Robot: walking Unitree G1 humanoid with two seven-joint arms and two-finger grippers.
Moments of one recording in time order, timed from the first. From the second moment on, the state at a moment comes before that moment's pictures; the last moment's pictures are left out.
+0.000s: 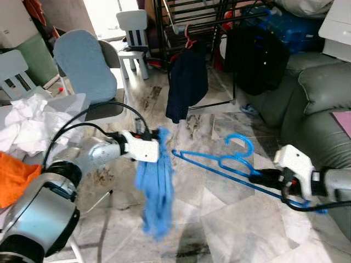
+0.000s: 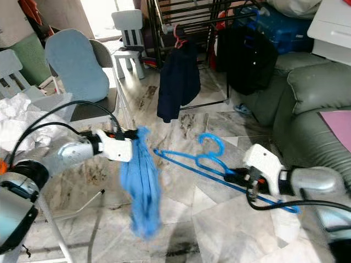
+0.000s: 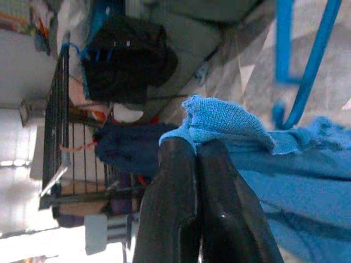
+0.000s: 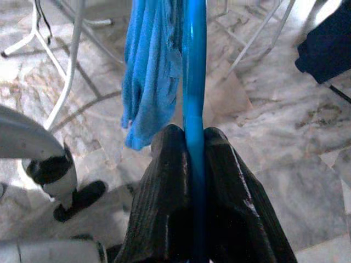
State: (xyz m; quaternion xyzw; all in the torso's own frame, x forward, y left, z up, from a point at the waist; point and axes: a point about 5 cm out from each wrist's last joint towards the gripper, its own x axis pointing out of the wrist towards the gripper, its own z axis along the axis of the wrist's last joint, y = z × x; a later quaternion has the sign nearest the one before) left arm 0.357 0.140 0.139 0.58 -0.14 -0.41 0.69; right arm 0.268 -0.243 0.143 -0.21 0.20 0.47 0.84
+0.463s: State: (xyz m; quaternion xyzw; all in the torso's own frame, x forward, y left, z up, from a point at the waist) left arm 0.353 0.125 0.140 0.55 -0.17 -0.43 0.69; right arm 0.270 -0.229 0.134 -0.19 0.20 0.49 0.83
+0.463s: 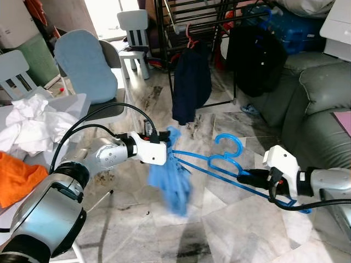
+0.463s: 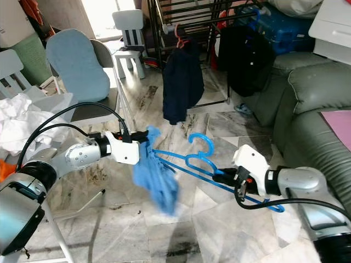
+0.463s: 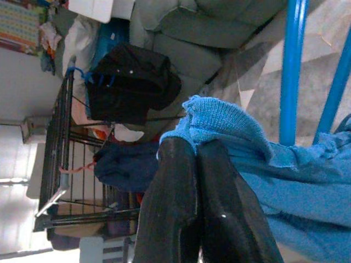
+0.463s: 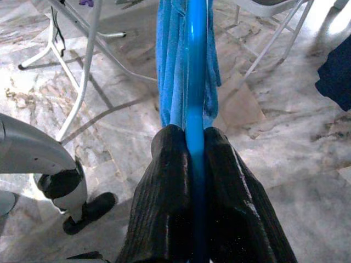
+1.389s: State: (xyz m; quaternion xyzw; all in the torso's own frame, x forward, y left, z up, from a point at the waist) left arm 0.342 0.089 0.194 0.45 -0.34 -0.44 0.70; right arm 0.298 -0.225 0.067 -0.12 0.27 0.31 0.90
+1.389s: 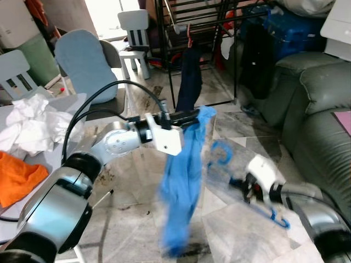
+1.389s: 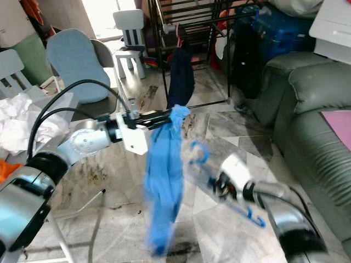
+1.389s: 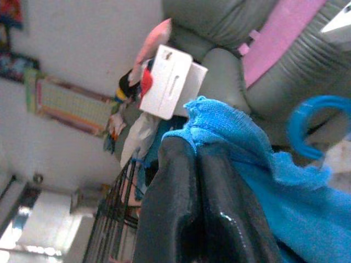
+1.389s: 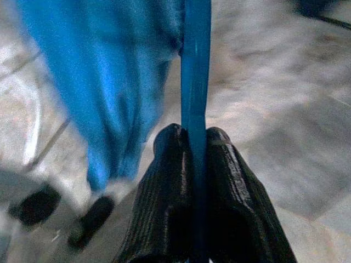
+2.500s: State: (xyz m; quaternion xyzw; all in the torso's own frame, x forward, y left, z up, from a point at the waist) left arm 0.295 0.049 0.115 0.20 -0.19 -0.45 0.85; right arm 0.381 -0.189 0.166 0.36 0.03 0.09 0.93
